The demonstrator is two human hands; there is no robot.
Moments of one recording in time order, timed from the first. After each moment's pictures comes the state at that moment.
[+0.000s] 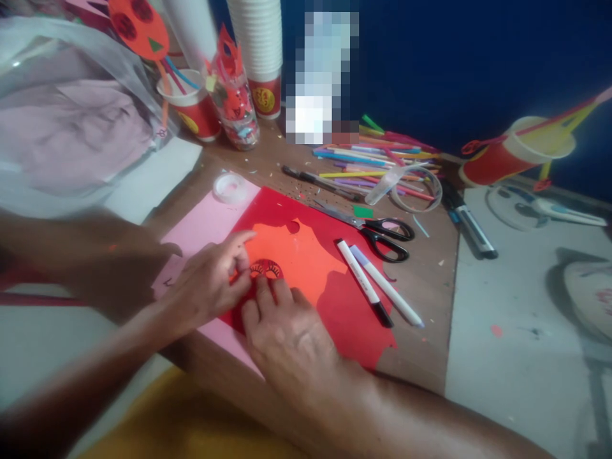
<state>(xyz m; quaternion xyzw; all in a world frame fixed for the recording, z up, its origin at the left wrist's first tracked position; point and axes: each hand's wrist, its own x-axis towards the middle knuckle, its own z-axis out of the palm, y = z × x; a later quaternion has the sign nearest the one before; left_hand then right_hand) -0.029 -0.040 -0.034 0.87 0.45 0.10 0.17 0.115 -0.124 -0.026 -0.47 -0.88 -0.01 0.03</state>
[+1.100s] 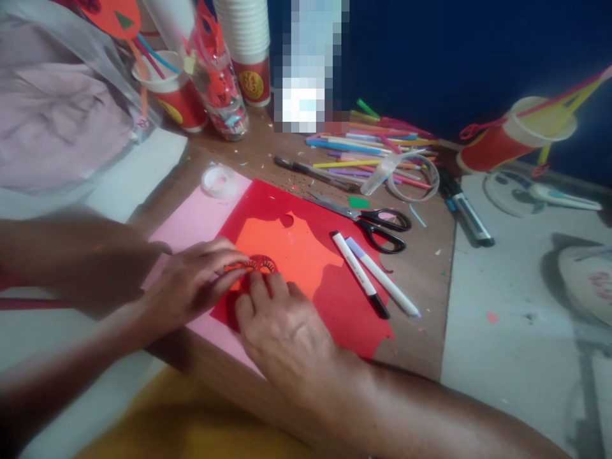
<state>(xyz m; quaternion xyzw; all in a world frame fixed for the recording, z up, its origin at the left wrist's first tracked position) -0.047 -0.036 -0.038 0.90 0.34 0.14 0.21 0.117 -0.122 -0.022 -0.48 -0.88 -0.01 0.02</state>
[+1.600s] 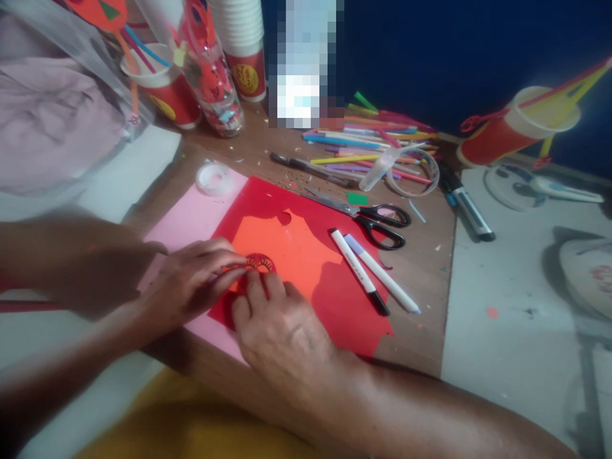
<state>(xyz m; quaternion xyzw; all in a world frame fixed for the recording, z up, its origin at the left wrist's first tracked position) -0.045 -0.036 -0.039 0.91 0.33 0.15 0.19 0.116 -0.123 -0.023 -0.48 -0.88 -0.01 0.01</state>
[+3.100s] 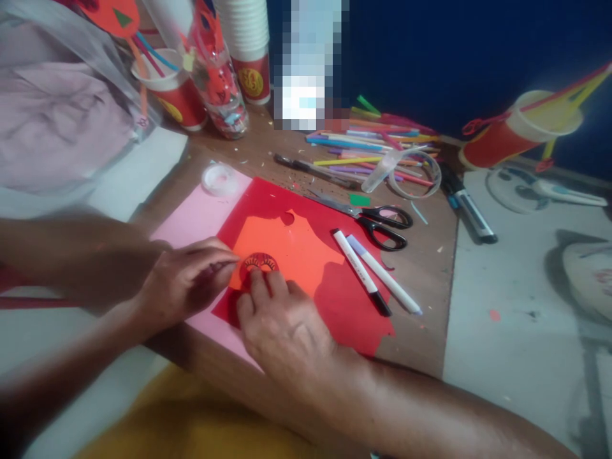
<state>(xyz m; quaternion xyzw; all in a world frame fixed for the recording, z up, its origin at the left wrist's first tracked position) -0.054 -0.036 -0.038 0.89 0.32 0.21 0.23 0.116 -0.121 -0.023 -0.48 -0.88 0.00 0.02</state>
